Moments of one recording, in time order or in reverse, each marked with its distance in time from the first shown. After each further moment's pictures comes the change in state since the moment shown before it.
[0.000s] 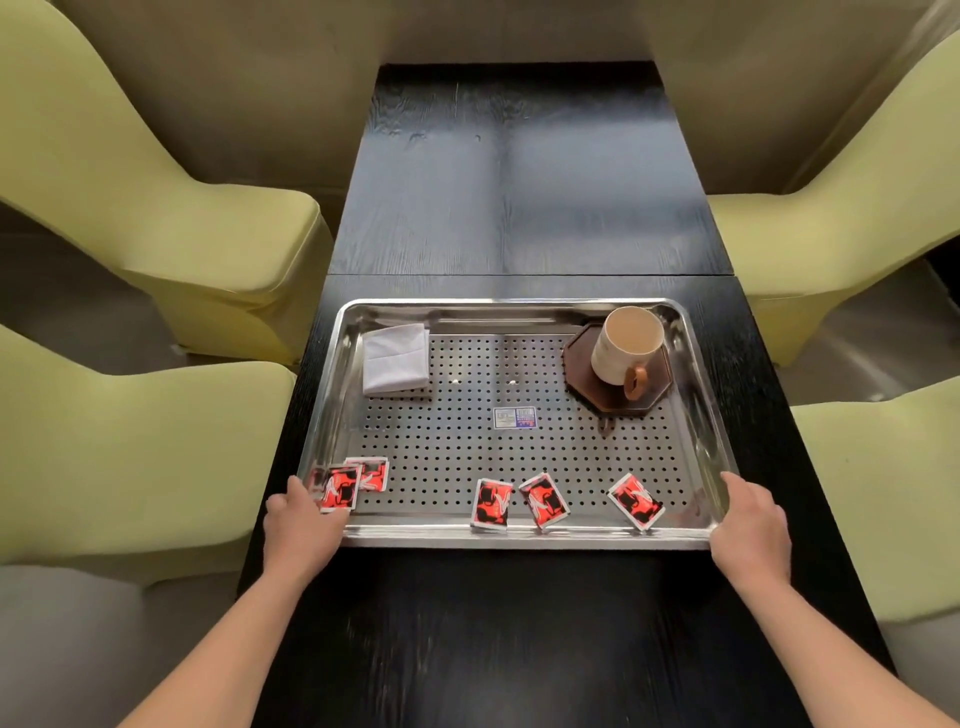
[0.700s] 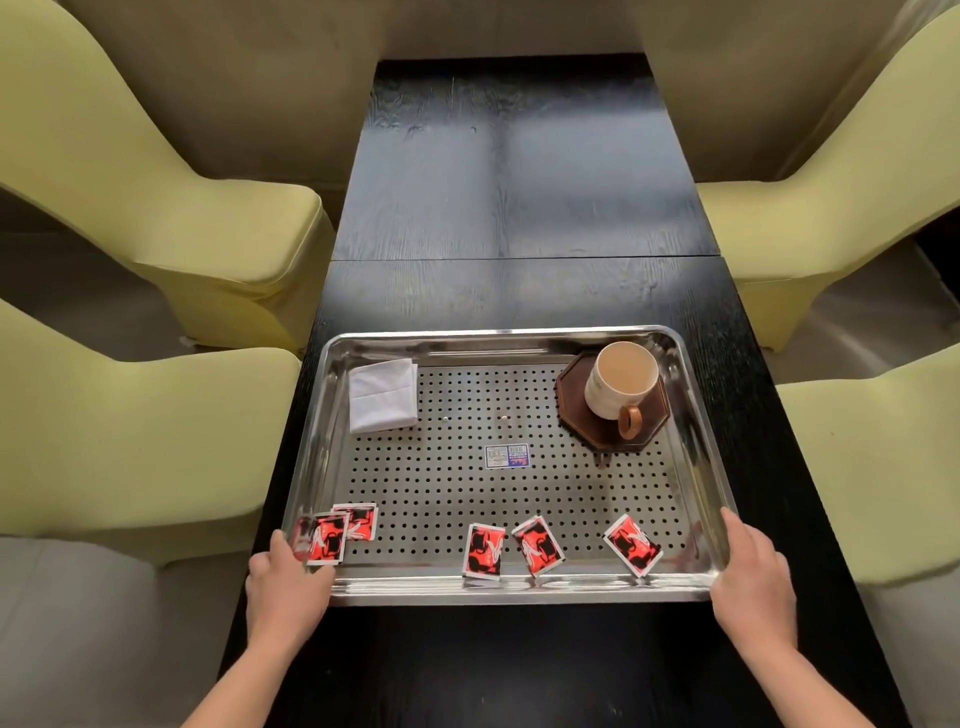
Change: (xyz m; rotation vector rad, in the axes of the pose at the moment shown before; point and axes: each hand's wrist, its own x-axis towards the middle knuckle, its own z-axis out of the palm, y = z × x) left_hand -0.085 -0.073 0.010 0.005 0.008 -0.078; right_hand -0.097 0.045 0.001 0.003 -0.060 0.015
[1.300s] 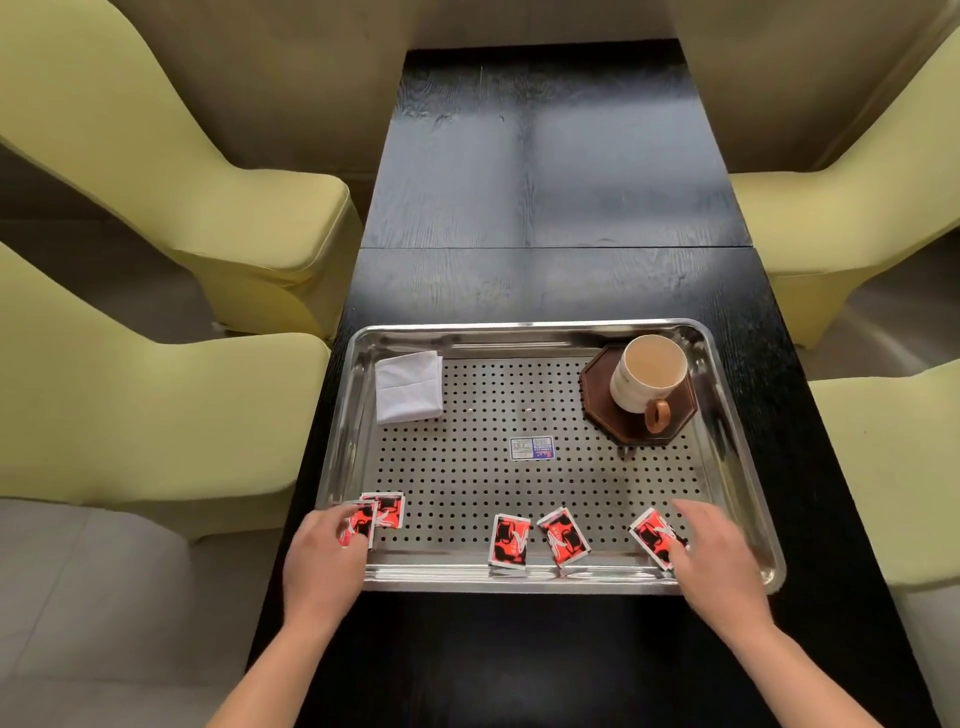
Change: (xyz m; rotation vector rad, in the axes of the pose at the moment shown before) left_hand -0.025 0.009 -0.011 -0.098 0.149 0.283; right_hand -0.018 -0.046 0.005 0.085 -0.078 -0.273
